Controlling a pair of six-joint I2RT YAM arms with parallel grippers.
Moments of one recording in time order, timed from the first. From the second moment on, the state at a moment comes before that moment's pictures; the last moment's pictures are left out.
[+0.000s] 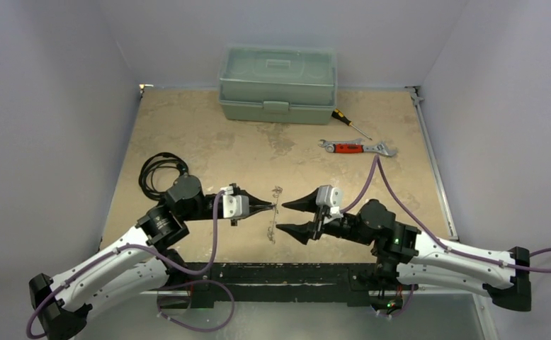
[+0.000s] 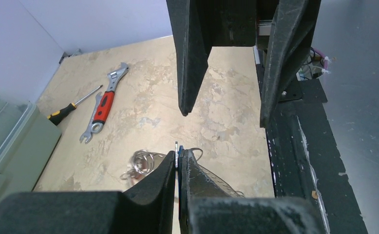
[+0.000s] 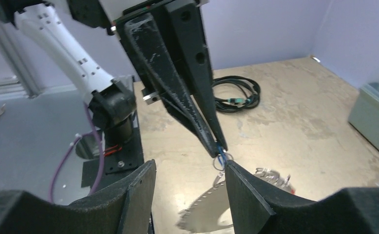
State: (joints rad) left arm -0.84 0.73 0.64 0.00 0.60 0.32; right arm 1.23 0.67 0.57 0.17 -0.02 0.02
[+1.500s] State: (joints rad) left arm -0.84 0.71 0.85 -0.28 0.73 0.46; right arm 0.88 0.96 0.71 0.18 -0.90 -0.07
